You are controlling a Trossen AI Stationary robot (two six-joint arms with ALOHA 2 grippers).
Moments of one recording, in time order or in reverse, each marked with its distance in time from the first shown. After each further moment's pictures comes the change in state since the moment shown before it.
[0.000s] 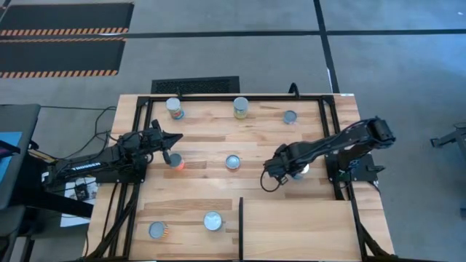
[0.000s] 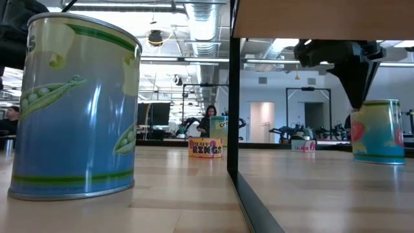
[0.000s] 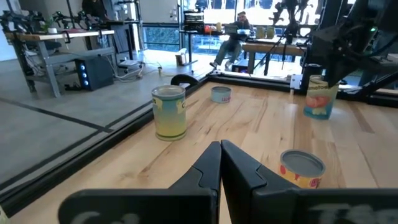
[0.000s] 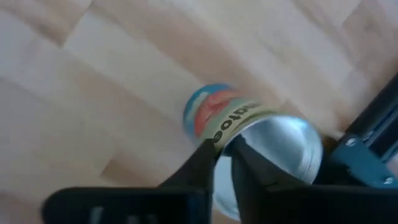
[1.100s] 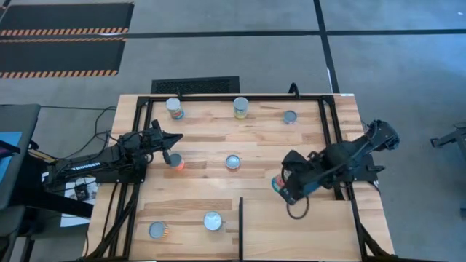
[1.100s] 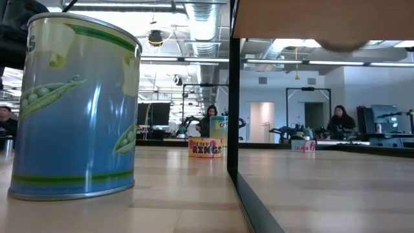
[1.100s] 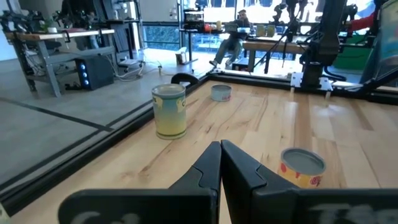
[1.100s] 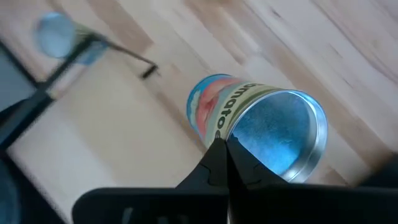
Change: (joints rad) left arm 0.000 0.000 0.000 -0.002 0.000 0.012; right arm 0.330 0.000 0.699 -0.310 0.157 0.139
